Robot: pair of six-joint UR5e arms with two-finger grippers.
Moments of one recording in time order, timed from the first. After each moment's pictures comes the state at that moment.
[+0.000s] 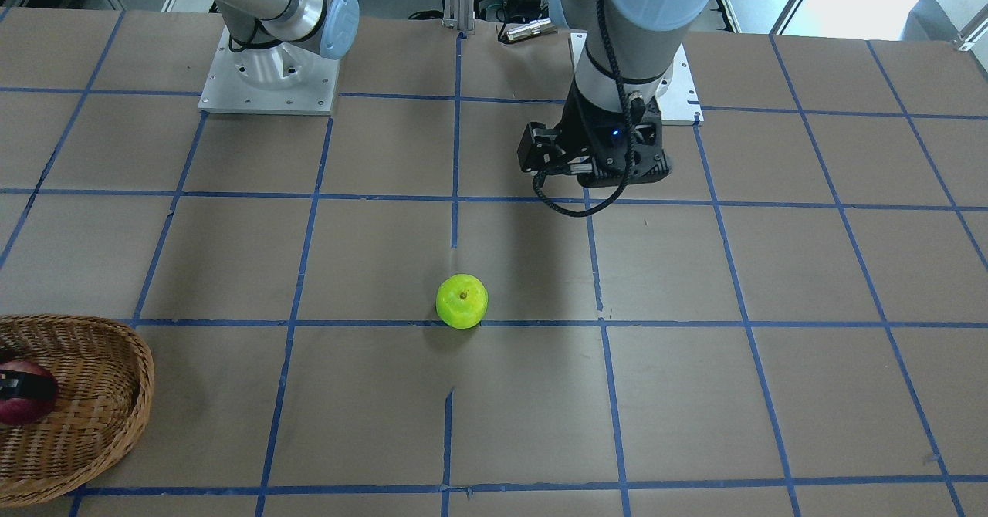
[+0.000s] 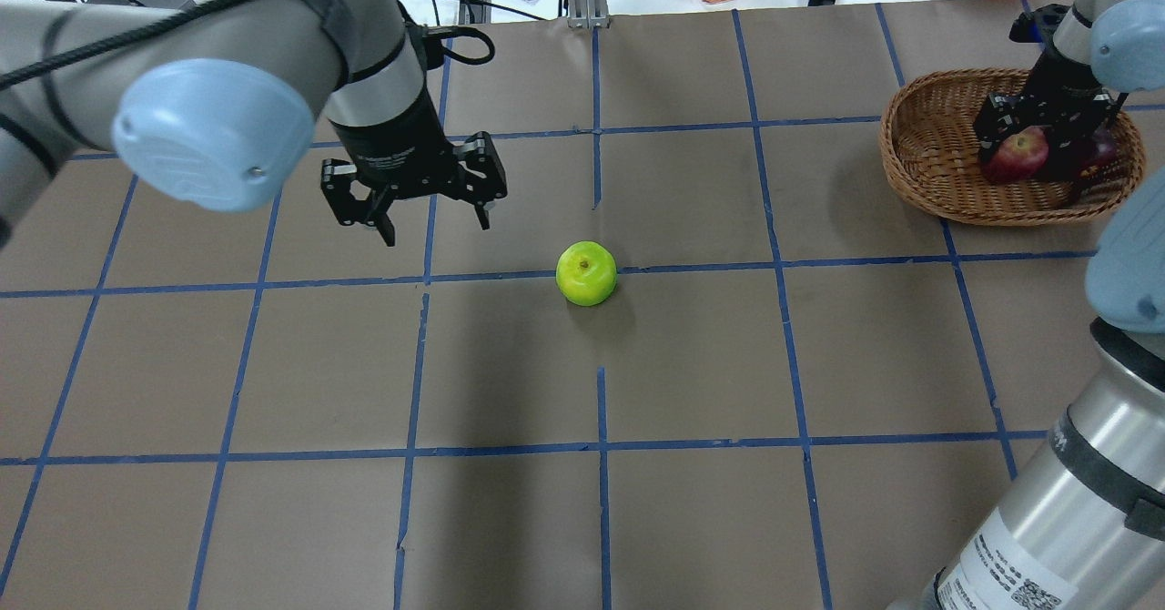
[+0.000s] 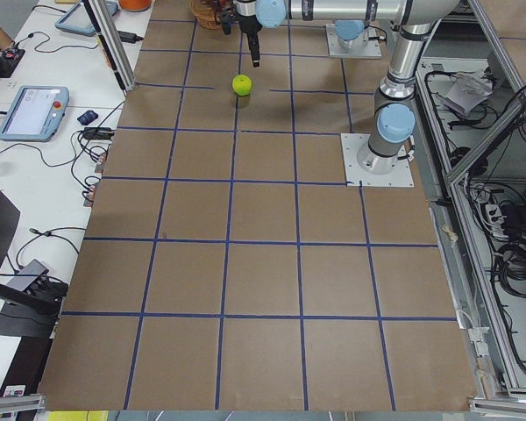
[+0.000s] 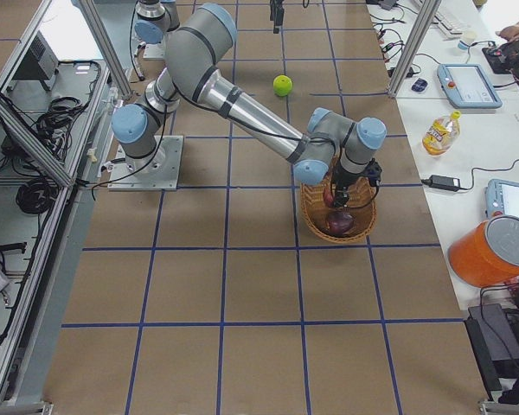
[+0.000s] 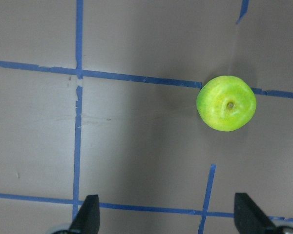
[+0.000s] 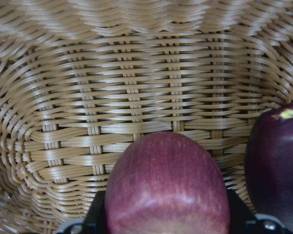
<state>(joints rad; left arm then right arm) -1.71 -1.63 -1.60 -1.58 1.53 -0.27 1.13 -0.89 1.31 -1.88 -1.65 -0.37</state>
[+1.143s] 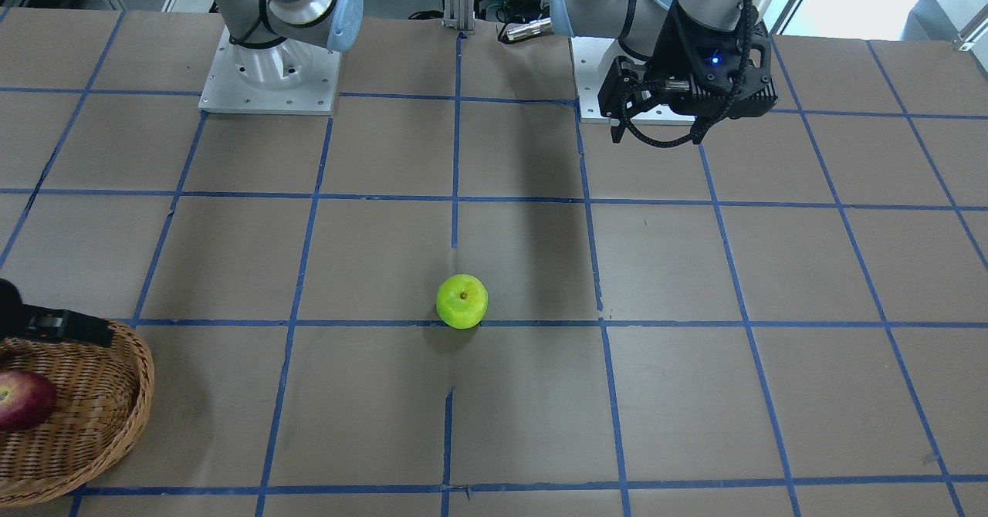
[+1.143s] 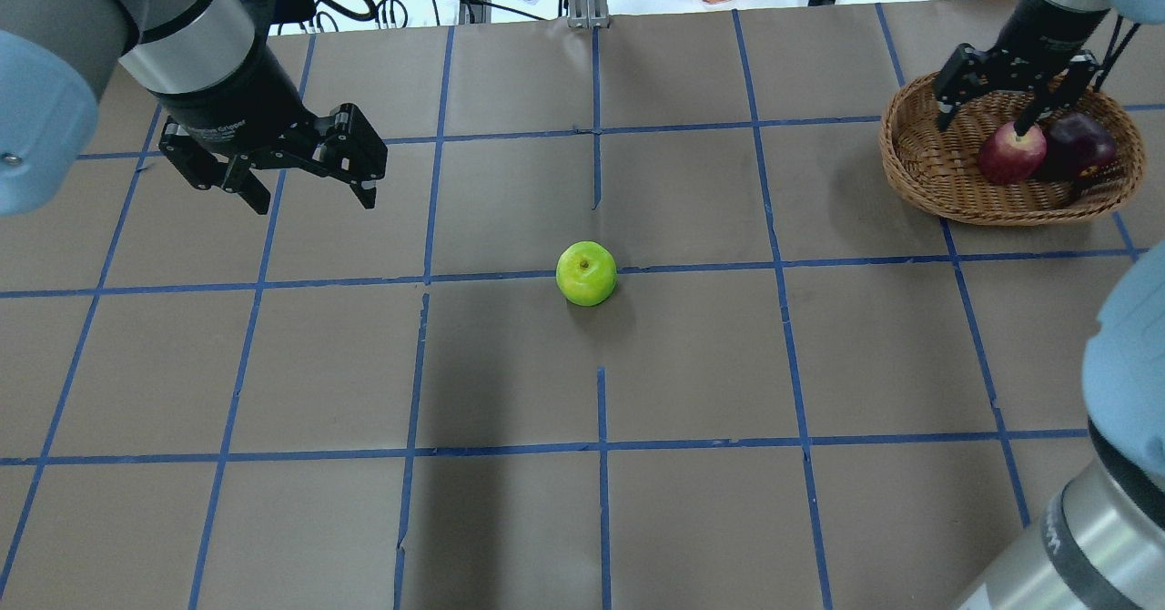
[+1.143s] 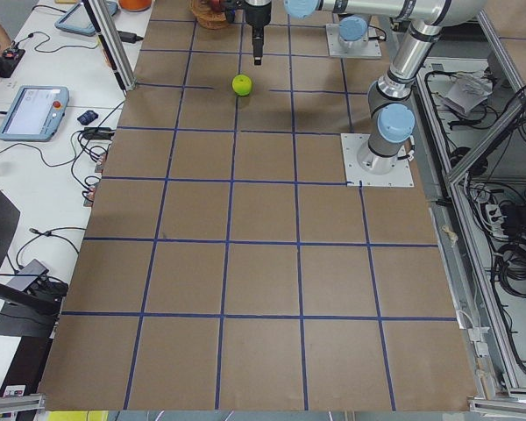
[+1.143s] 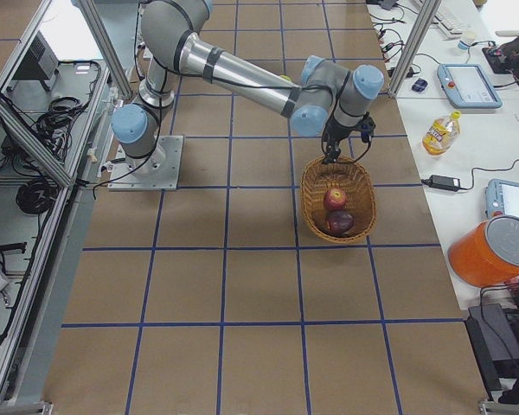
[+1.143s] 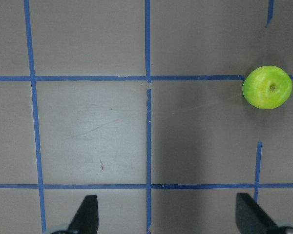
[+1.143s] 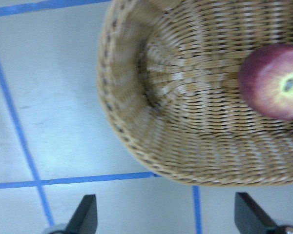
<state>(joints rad) -1.60 -1.52 -1.59 -1.61 1.57 -0.04 1.29 -1.11 1.32 -1.62 -1.53 -0.16</state>
